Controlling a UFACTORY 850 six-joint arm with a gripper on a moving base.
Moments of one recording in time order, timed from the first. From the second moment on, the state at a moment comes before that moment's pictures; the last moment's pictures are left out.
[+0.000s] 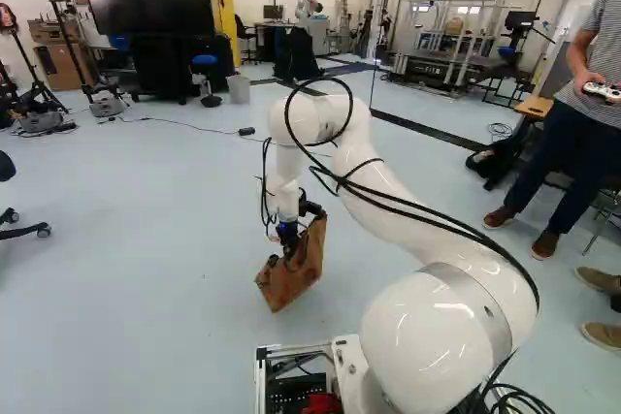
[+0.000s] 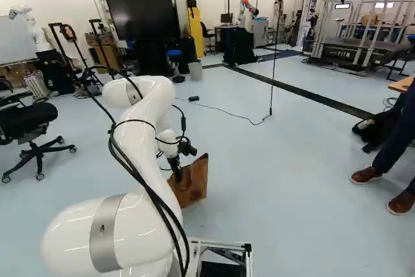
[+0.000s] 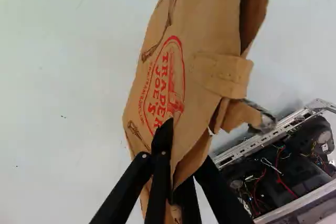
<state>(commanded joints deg) 17.9 -70.5 -77.7 -5.0 -9.7 61.1</state>
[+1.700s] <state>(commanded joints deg) 22.7 -46.5 -49.6 -5.0 -9.7 61.1</state>
